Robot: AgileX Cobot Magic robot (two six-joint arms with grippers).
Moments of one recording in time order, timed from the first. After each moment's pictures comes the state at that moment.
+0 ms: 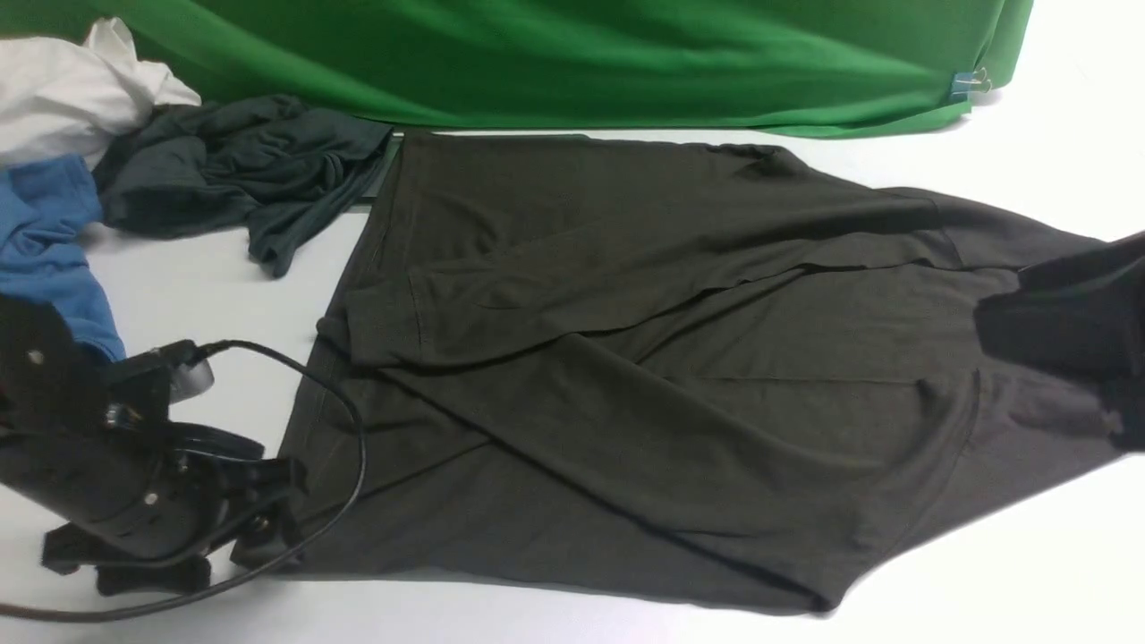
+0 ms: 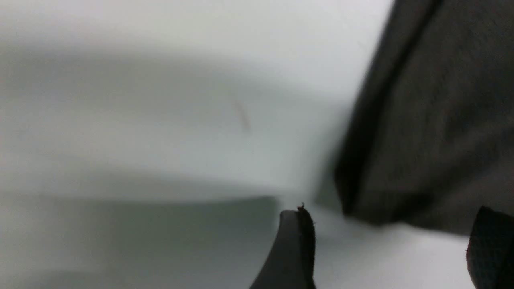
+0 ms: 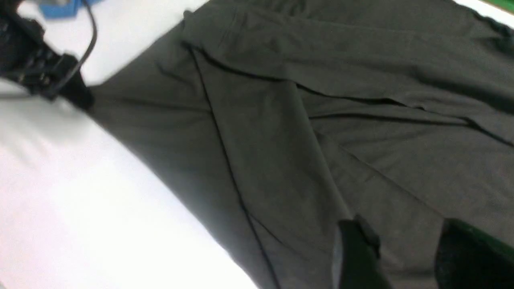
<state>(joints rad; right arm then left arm) 0.44 0.93 -0.96 0.23 0.86 -0.33 0.01 1.50 -0.68 -0.25 0.68 -0.07</state>
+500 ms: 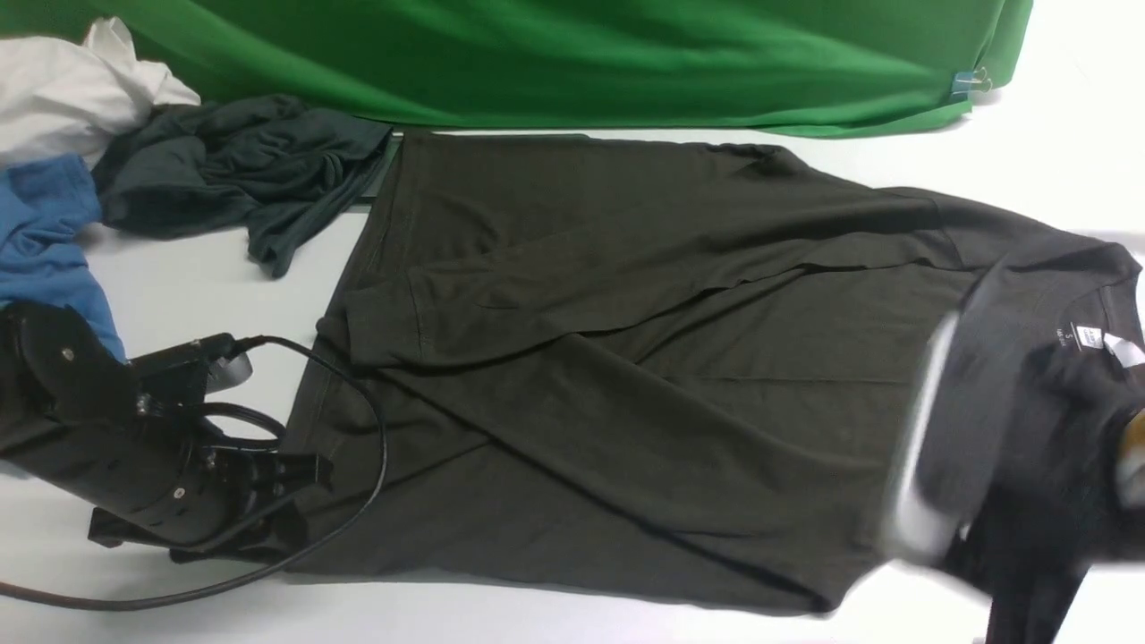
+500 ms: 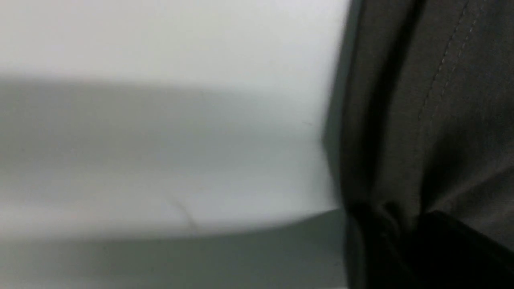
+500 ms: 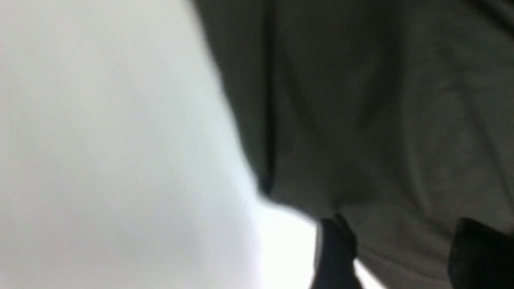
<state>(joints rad) 0.62 1.14 -0.66 0.01 0.67 -0.69 0.02 1.56 -0.68 -0.39 0.61 0.16</state>
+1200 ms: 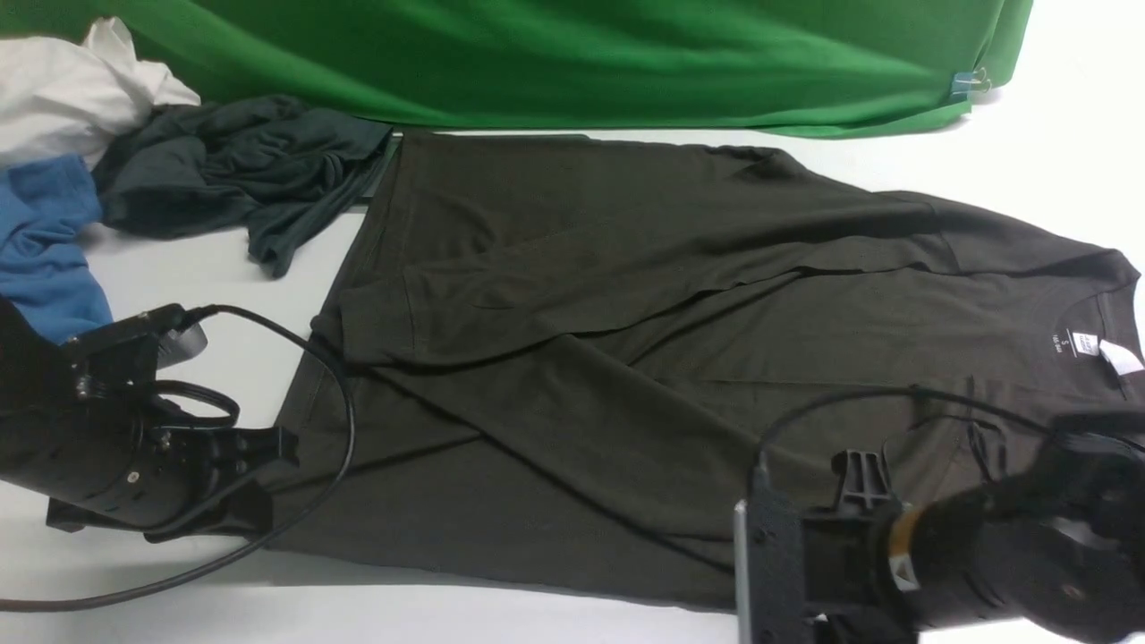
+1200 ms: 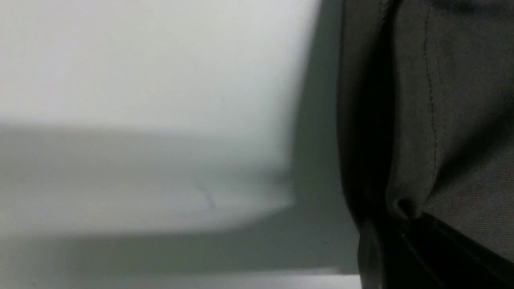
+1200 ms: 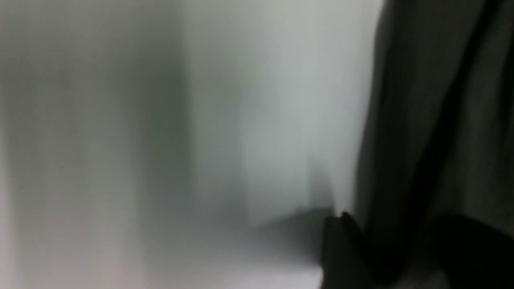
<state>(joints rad) 0.72 1.57 -0.63 -0.06 0.36 -0.78 0.07 1.45 -0.68 -0.40 0.65 0.18</state>
